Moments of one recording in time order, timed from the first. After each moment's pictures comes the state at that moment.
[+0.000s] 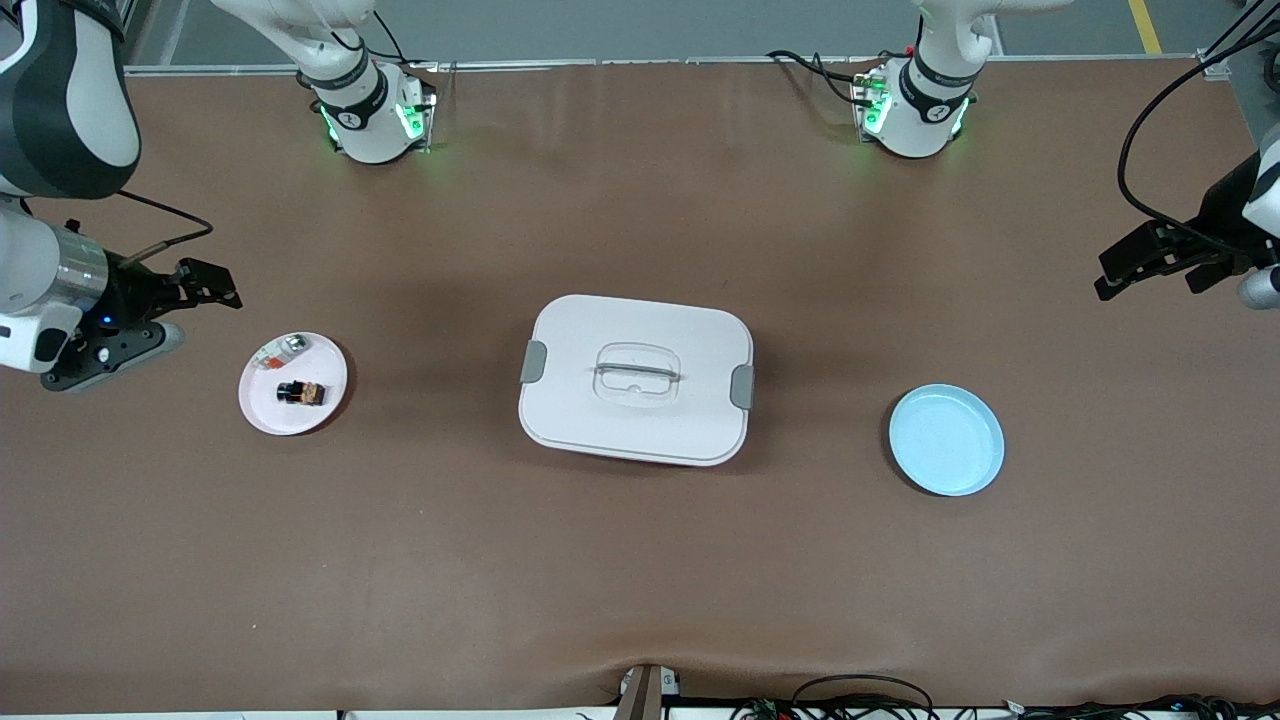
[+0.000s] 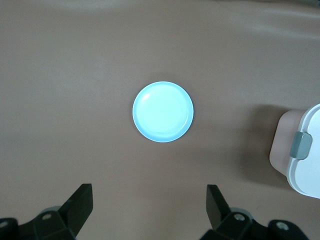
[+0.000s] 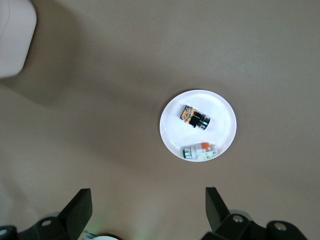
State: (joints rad) left arm -0.03 0.03 -0.02 -1.52 -0.01 1.62 -0.13; right arm -0.16 0.14 0.18 -1.63 0.01 1.57 -0.33
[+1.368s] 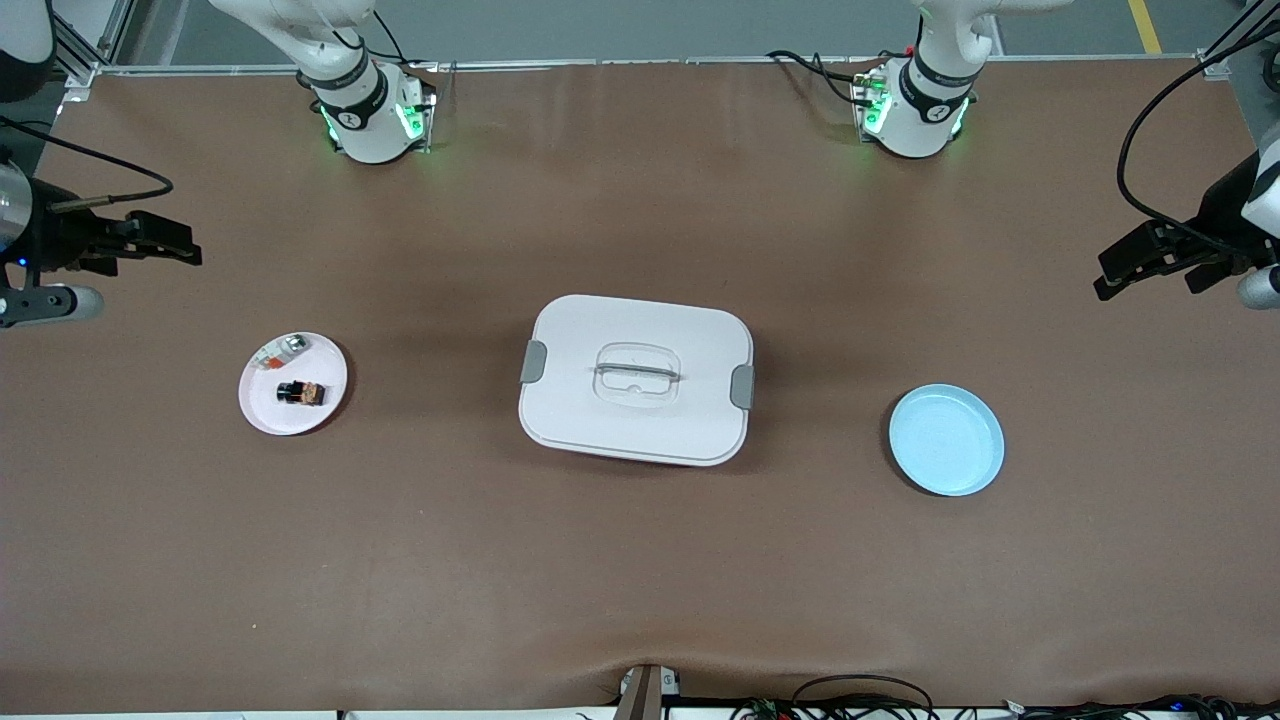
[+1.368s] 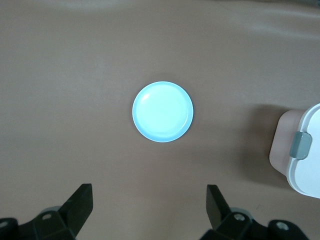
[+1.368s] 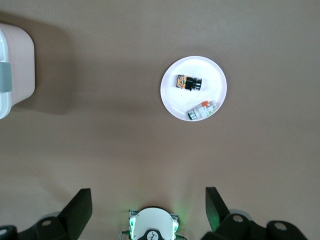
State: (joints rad) left arm -0.03 0.03 -0.02 -1.52 -0.01 1.62 -0.13; right arm -0.14 0.14 0.16 -1.40 0.00 1.28 -0.08
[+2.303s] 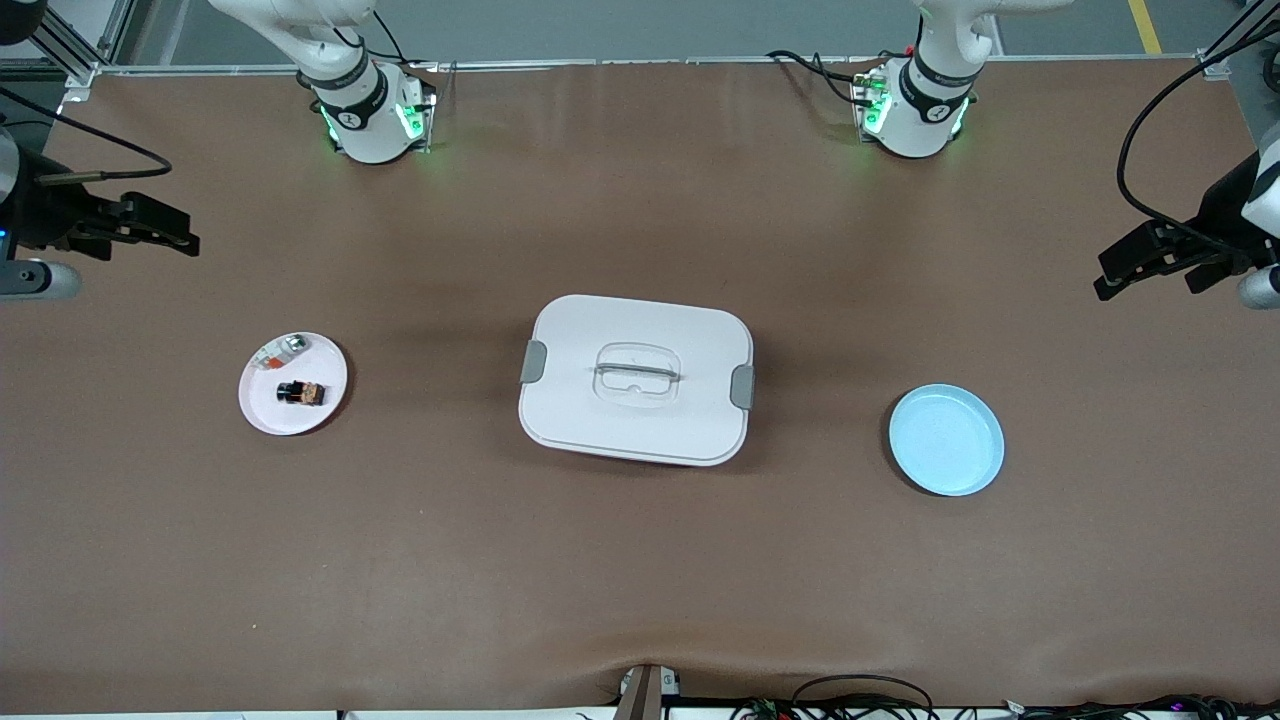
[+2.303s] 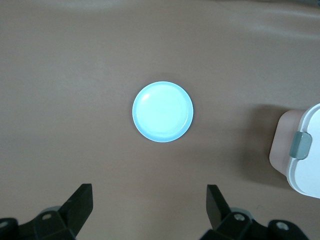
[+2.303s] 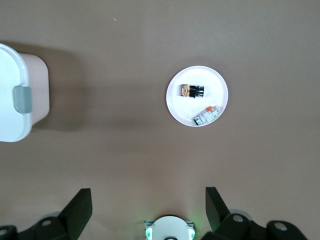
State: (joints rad) left arm -0.03 0.03 -0.02 -1.52 -0.01 1.62 -0.13; right arm -0.11 0.10 0.18 -1.38 0.02 1.31 0.07
